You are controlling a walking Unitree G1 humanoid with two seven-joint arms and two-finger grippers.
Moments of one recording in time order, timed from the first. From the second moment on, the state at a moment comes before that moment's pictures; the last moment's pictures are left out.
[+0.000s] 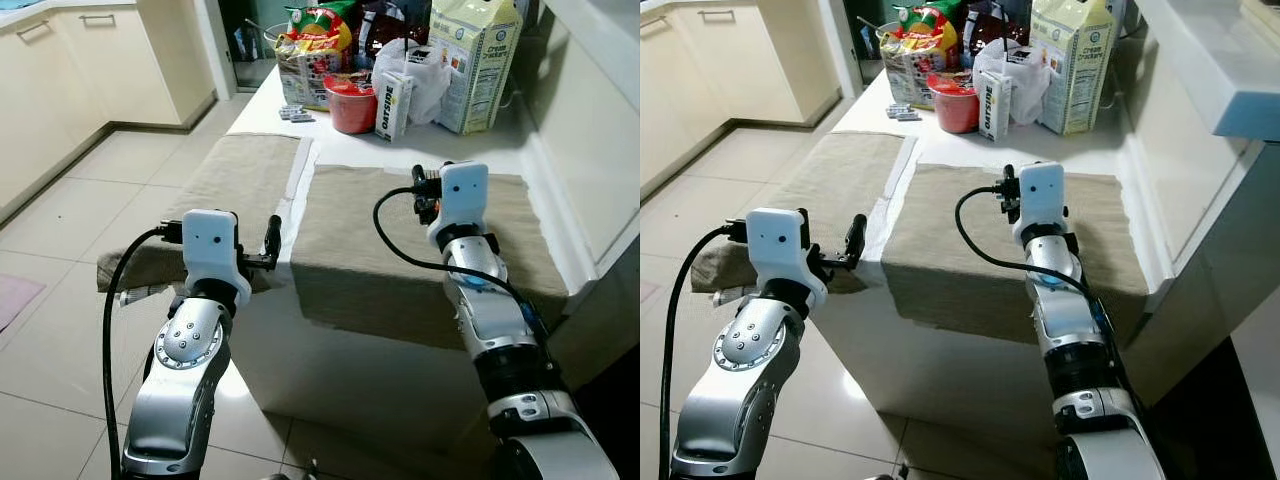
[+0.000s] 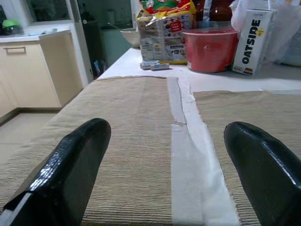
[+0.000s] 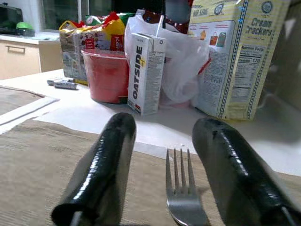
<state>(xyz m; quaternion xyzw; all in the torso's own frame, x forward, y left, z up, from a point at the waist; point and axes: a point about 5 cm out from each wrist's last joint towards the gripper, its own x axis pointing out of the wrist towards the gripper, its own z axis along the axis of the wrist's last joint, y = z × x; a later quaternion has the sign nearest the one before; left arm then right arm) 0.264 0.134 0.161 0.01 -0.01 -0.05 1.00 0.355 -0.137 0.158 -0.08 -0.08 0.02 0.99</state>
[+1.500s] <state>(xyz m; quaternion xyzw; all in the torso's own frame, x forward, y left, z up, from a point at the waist) 0.261 0.137 0.163 0.00 -0.01 -0.05 1.00 0.379 -0.145 0.145 -0.10 0.11 0.01 0.99</state>
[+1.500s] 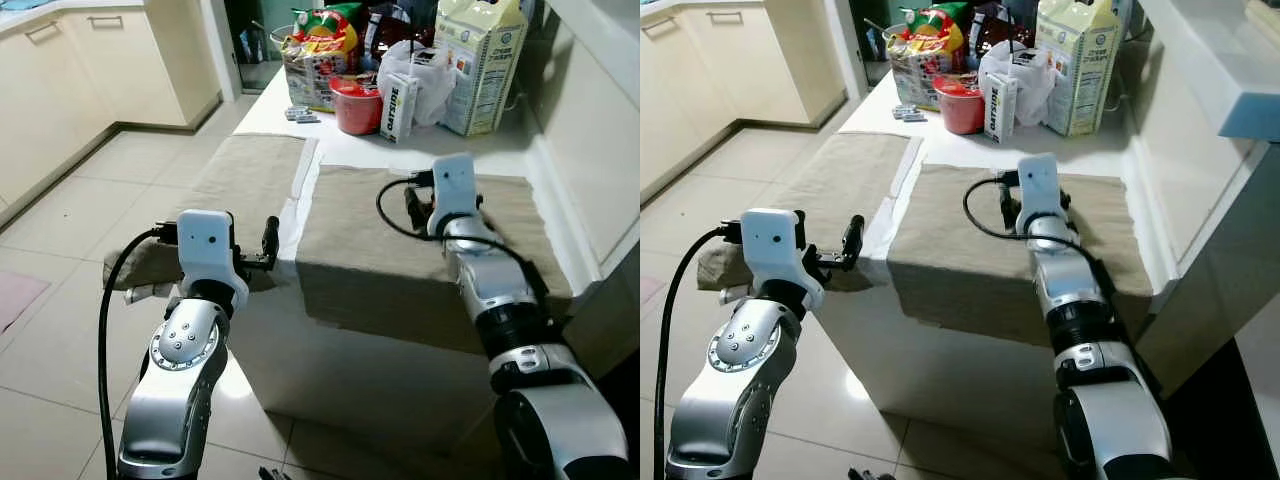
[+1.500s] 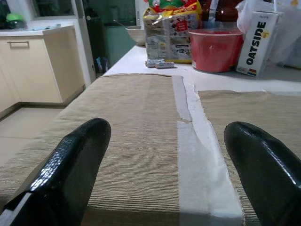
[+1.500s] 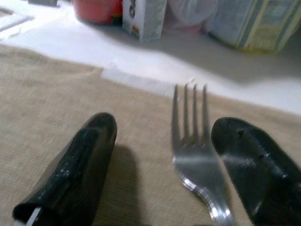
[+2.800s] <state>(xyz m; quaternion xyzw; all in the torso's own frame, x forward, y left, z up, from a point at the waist) 0.261 0.134 0.165 0.01 0.00 -0.06 1.00 0.355 -0.147 0.124 -0.01 0.11 -0.06 0.99</state>
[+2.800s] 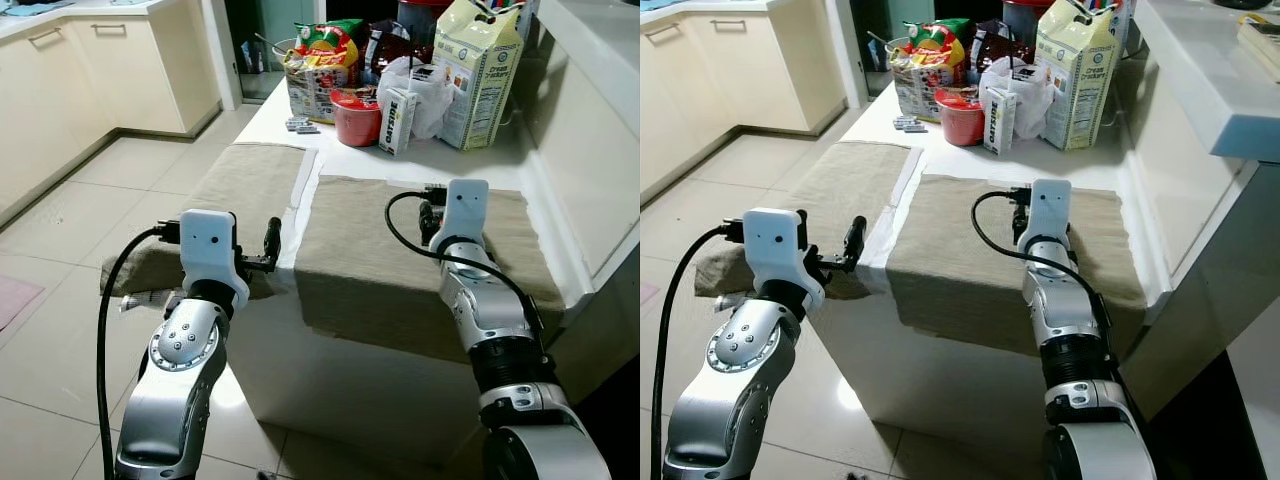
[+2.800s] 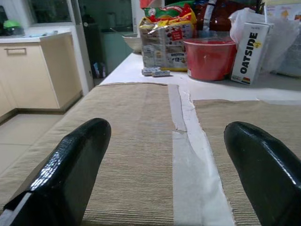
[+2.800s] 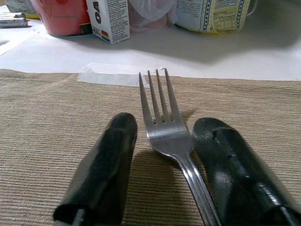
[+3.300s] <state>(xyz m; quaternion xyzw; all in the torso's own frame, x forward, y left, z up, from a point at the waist) 0.261 0.134 0.166 0.01 0.00 -0.06 1.00 0.351 -0.145 0.131 -0.03 0.08 -0.06 1.00</state>
